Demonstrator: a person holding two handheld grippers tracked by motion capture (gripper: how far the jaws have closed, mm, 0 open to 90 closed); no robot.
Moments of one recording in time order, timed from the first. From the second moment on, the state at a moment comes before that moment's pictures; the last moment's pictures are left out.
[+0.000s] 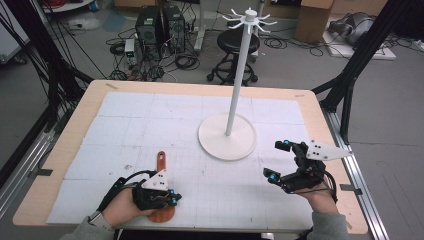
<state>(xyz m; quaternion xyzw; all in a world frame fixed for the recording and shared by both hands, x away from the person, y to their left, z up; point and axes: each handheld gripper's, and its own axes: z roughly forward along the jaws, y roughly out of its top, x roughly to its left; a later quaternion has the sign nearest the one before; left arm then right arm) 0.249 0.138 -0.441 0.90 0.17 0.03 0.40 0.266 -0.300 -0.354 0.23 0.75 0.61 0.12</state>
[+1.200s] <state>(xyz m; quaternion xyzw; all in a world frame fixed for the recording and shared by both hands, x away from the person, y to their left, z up) 0.295 0.222 -0.436 0.84 0.34 0.11 0.42 0.267 -0.296 -0.355 0.23 0.75 0.61 0.12</state>
